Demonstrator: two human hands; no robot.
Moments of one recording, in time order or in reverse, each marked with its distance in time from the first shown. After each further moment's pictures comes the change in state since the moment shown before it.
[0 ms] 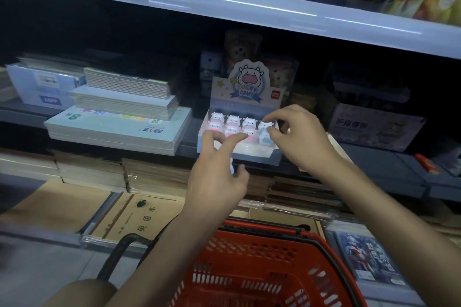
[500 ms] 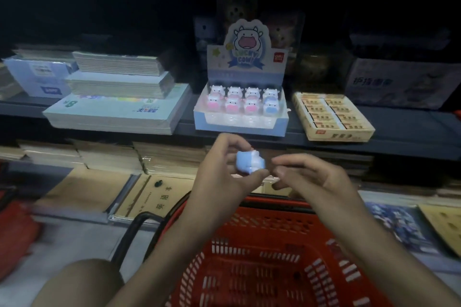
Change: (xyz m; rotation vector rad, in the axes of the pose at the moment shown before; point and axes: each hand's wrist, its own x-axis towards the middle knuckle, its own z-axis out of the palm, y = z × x) left_hand -0.035 0.003 0.011 -0.493 -0.159 -0.198; right_hand -0.133 0.003 0.009 0.955 -0.211 0.410
